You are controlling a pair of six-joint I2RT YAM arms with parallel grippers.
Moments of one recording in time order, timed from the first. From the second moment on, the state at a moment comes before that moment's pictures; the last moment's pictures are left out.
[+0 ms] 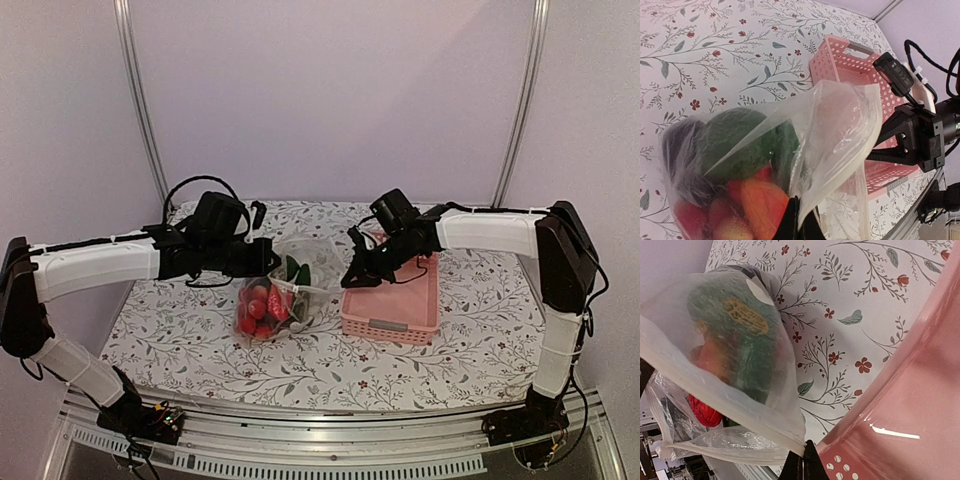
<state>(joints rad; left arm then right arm) -0.73 1.45 1.01 -0.24 0.03 -0.57 0.71 1.94 1.44 -0.46 -0.51 0.58</state>
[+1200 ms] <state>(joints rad) -0.79 1.63 1.13 -0.16 -0.01 -0.63 0.80 1.95 1.46 -0.23 -0.52 0.75</state>
